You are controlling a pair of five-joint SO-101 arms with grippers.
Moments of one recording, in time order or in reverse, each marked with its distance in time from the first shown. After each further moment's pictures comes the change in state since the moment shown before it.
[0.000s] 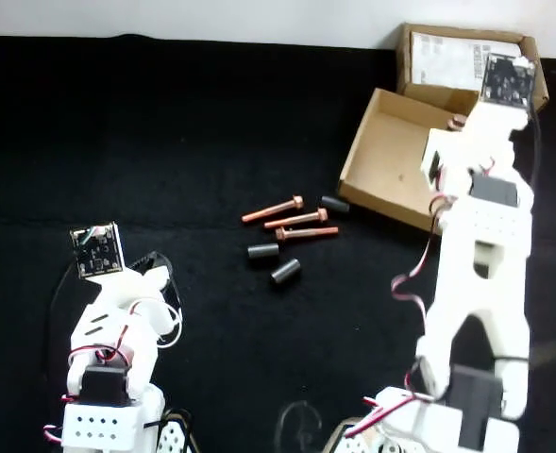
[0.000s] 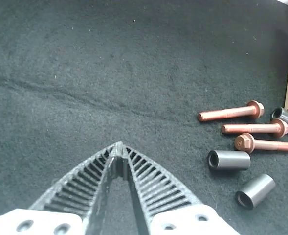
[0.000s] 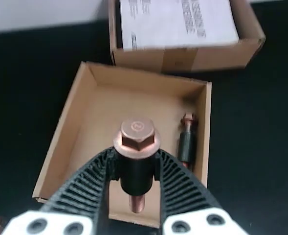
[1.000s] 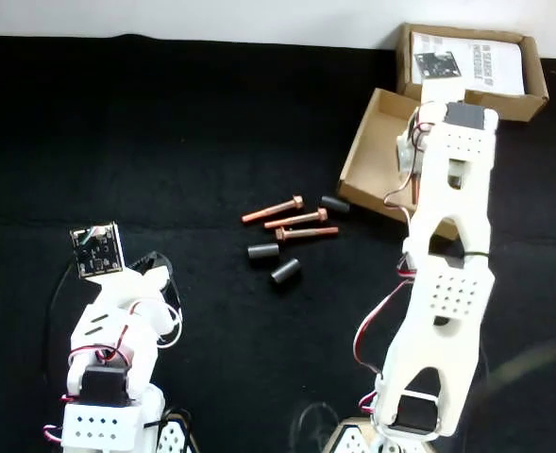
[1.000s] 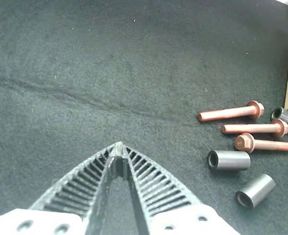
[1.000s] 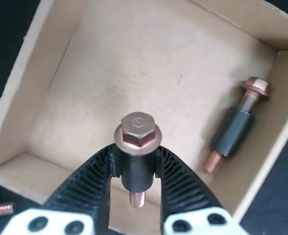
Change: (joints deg) left arm 0.0 0.0 0.0 0.0 0.0; right arm -2.5 57.5 -67.4 38.6 13.9
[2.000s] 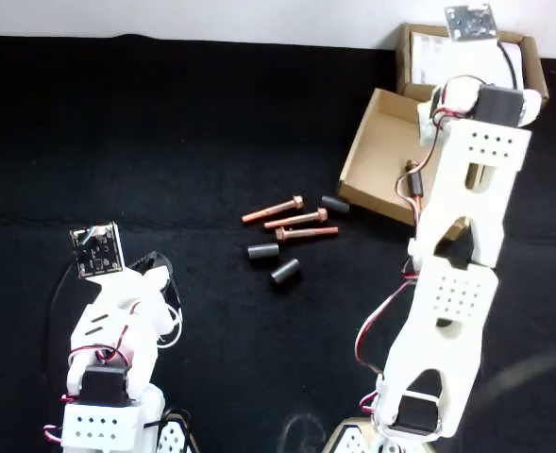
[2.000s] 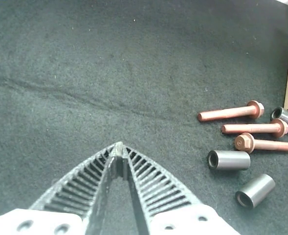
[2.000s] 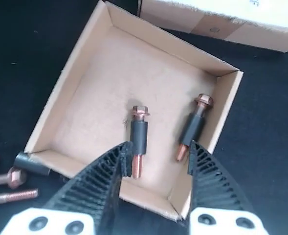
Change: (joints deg) left arm 0.0 0.0 0.0 0.0 0.0; right arm 0.6 -4.8 -25.5 20.1 0.0
